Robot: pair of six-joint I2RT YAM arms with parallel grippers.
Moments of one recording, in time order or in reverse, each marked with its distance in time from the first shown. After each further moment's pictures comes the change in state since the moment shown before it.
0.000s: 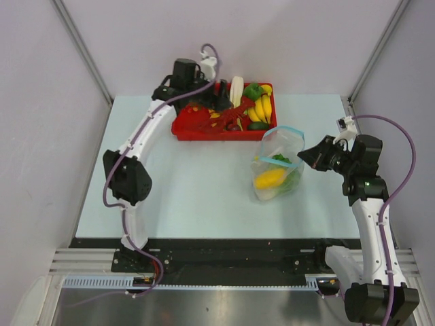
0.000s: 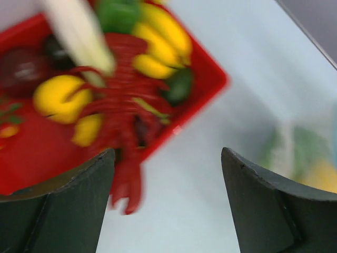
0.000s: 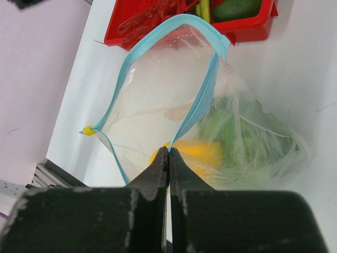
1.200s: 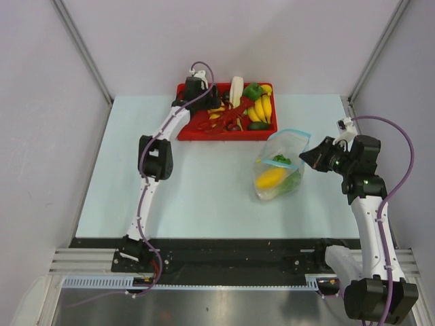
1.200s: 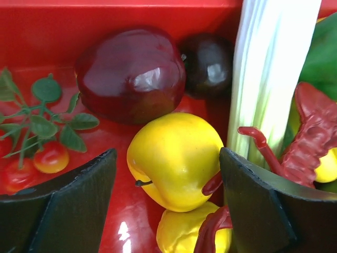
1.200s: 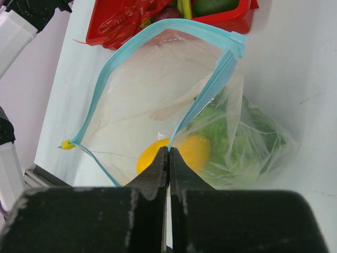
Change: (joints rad) left arm 0.126 0.656 0.375 0.303 -0.312 -0.297; right arm -0.014 0.023 -0.020 -0.003 0.040 -0.023
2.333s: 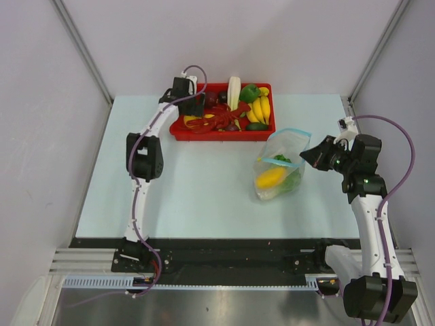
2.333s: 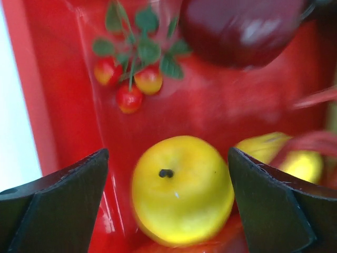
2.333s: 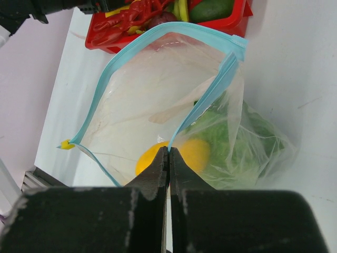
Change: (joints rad) left arm 0.065 -0.173 -0.170 -0.222 -0.142 0.278; right arm -0.013 0.011 -0.002 0.024 -0.013 0.000
